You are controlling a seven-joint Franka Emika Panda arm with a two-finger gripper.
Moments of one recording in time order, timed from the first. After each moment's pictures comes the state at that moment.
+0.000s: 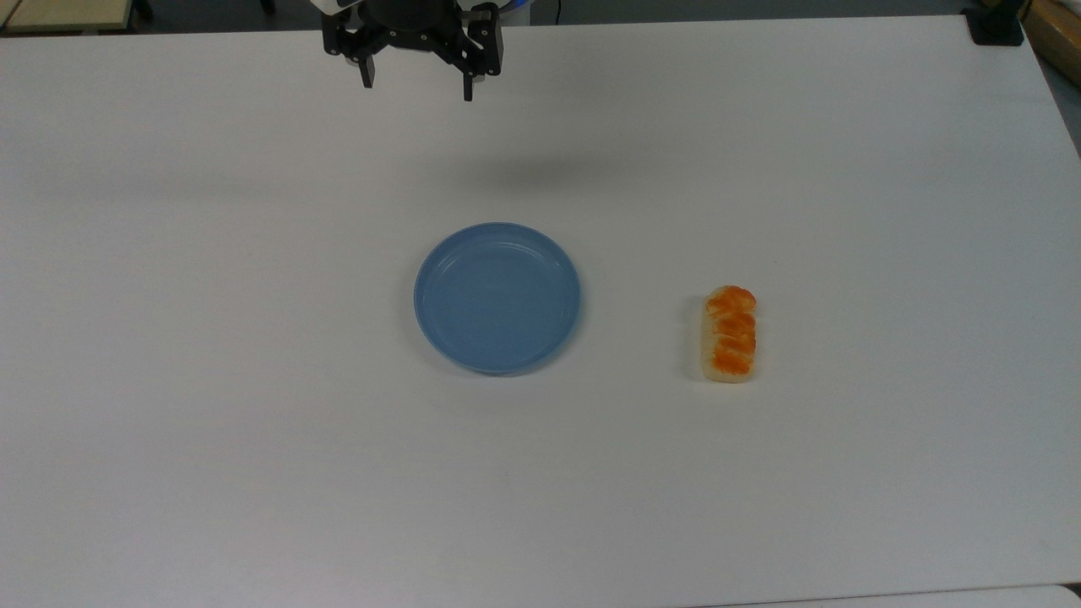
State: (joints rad) arm -0.03 0.09 0.05 -1.60 -0.07 1.64 0.11
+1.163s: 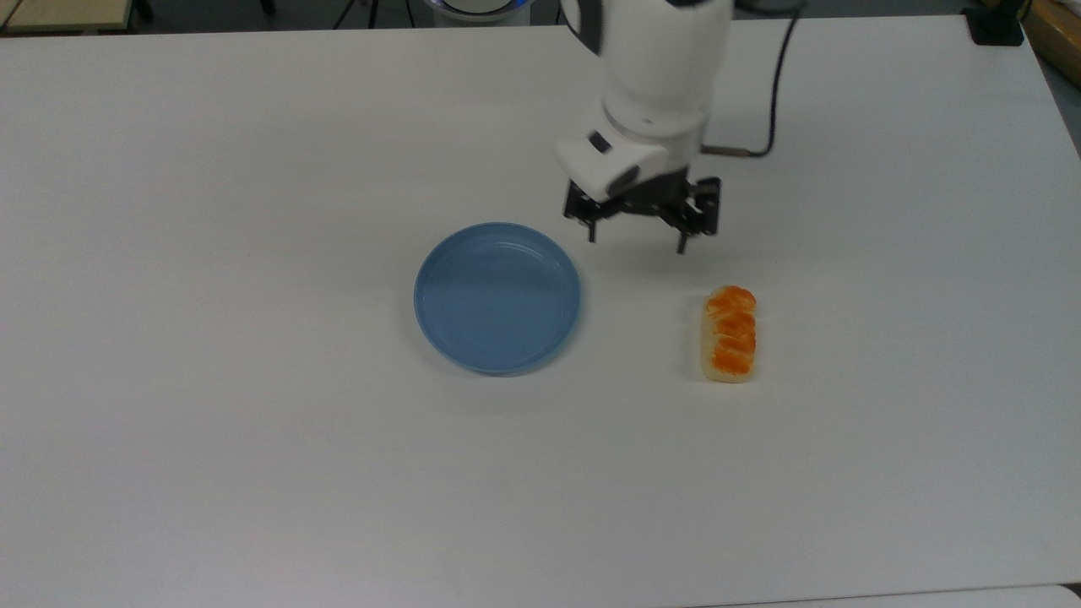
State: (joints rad) arm 0.33 0.41 -0.01 -1.54 0.02 2.02 0.46
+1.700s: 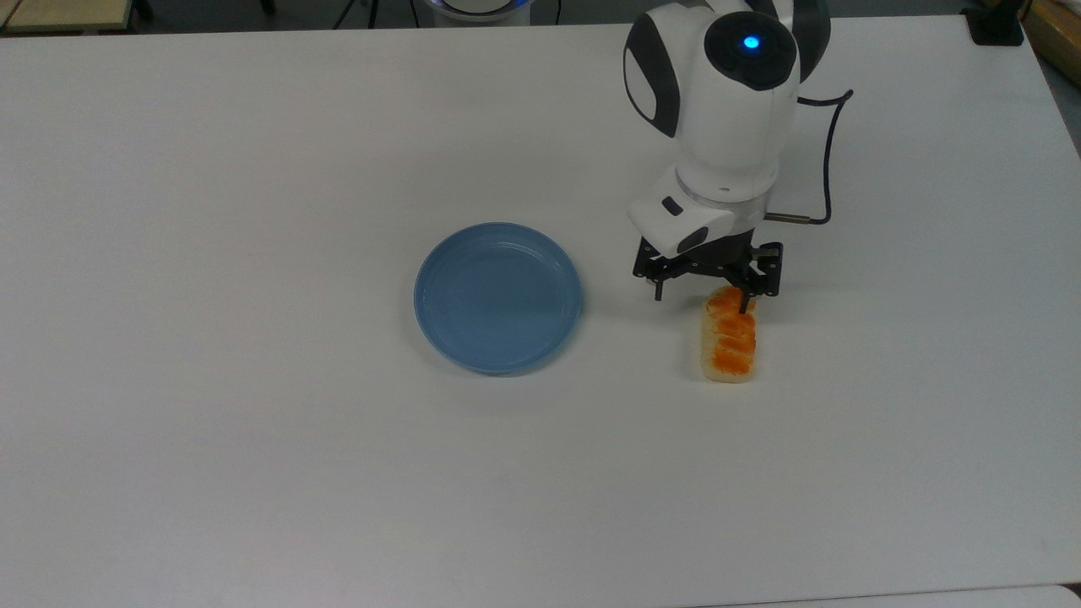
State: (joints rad) arm 0.42 0.57 -0.02 -1.50 0.02 2.25 0.60
